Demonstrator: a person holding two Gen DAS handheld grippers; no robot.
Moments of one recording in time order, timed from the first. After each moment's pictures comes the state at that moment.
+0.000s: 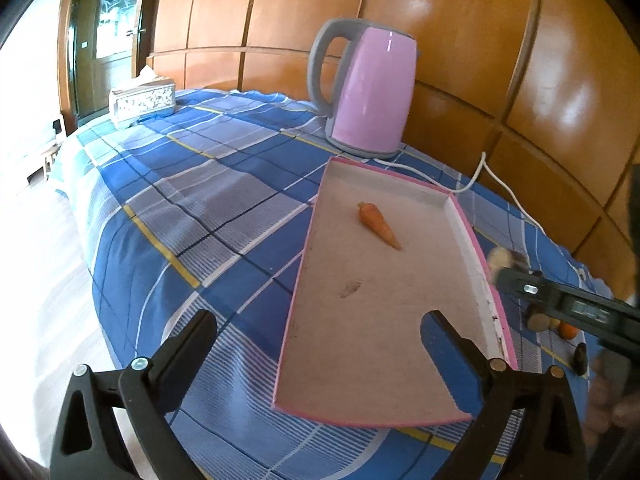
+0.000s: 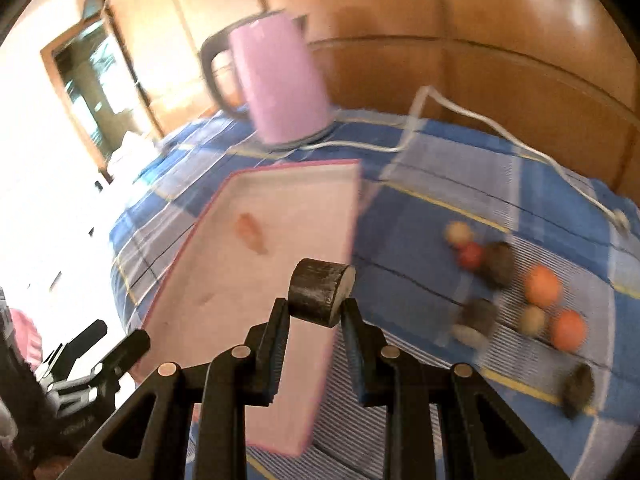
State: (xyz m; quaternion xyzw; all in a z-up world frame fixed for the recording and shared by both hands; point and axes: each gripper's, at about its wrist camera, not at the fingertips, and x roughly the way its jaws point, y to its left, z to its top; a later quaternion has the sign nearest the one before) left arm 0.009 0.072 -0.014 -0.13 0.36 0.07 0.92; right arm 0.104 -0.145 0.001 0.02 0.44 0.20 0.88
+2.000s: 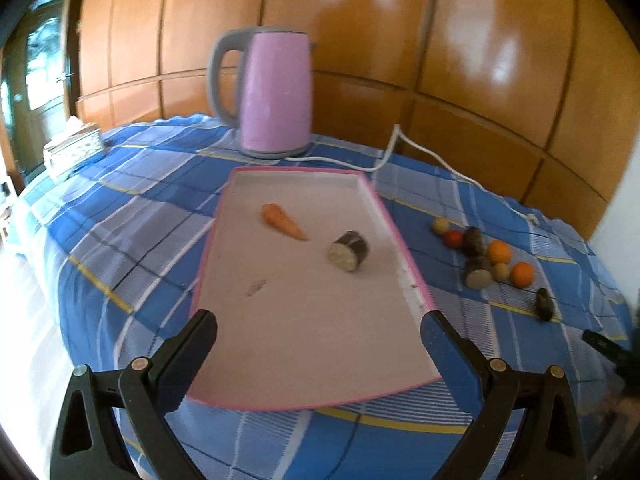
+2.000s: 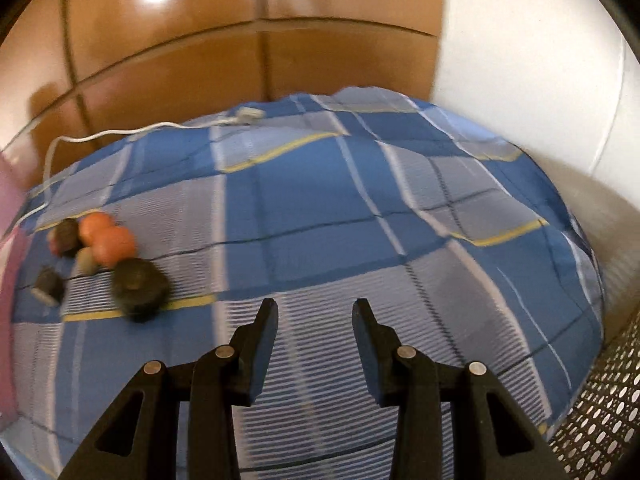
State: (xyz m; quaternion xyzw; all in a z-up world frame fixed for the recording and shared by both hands) left arm 0.004 0.011 0.009 -0.05 0.36 -0.05 0.93; right arm -0.015 -0.415 -0.049 0.12 0.41 -0.27 0.86
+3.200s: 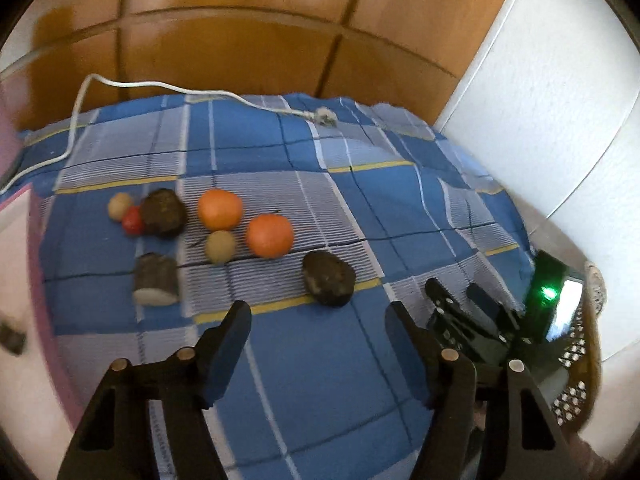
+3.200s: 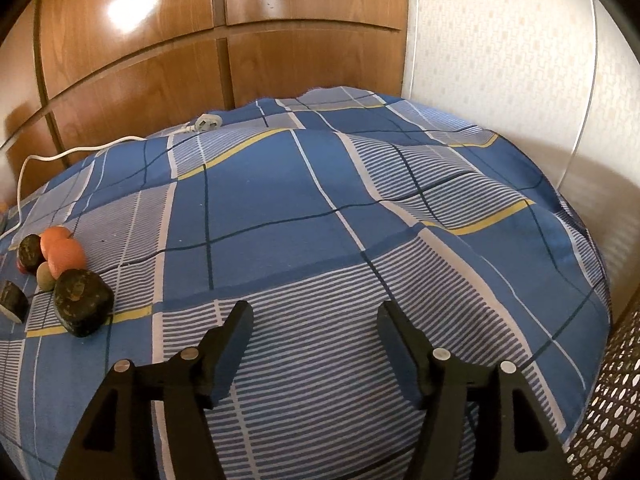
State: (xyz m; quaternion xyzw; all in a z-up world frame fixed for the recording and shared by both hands) left arm 0.068 -0.237 -0.003 0.03 0.47 -0.36 0.81; right arm -0.025 -0.438 -0.071 0.13 0.38 -0.31 0.86
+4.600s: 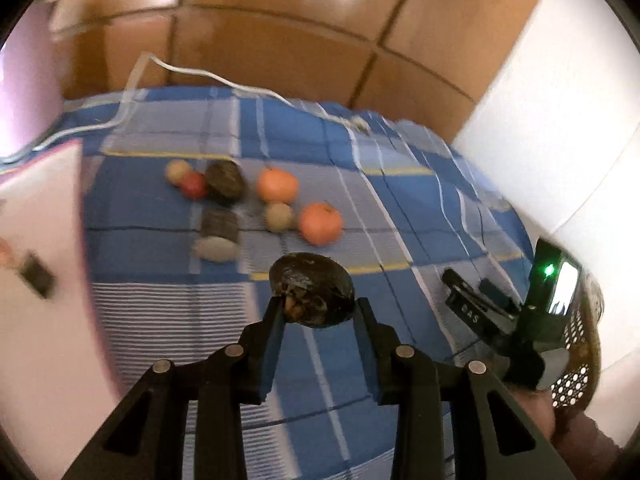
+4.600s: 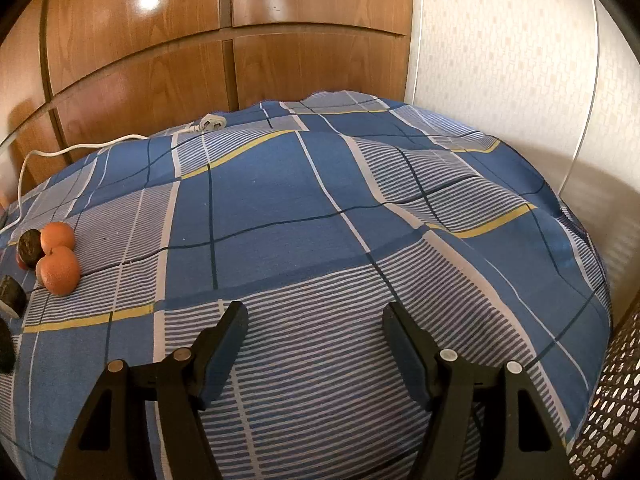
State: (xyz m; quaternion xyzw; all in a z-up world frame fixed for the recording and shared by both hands) left arm 0.053 -0.161 -0.006 -0.03 0.45 -0.33 0.83; right arm -0.024 -0.434 -0.072 0.12 0.37 -0.31 0.87
